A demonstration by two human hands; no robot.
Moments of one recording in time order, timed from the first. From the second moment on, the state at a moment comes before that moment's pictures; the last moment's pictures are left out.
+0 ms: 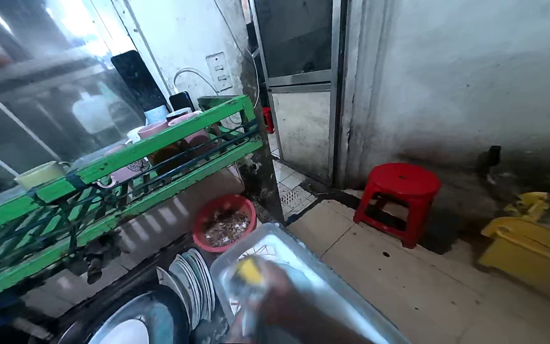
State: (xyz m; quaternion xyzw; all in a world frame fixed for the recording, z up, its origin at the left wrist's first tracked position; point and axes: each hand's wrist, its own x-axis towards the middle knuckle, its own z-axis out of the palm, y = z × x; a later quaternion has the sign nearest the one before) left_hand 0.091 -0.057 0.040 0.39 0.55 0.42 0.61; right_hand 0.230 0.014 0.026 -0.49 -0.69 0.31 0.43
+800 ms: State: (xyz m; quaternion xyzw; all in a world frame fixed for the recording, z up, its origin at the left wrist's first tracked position) left_hand 0.086 -0.062 0.081 0.35 0.52 0.43 0.65; right_hand 0.239 0.012 0.059 -0.50 -0.68 0.29 0.46
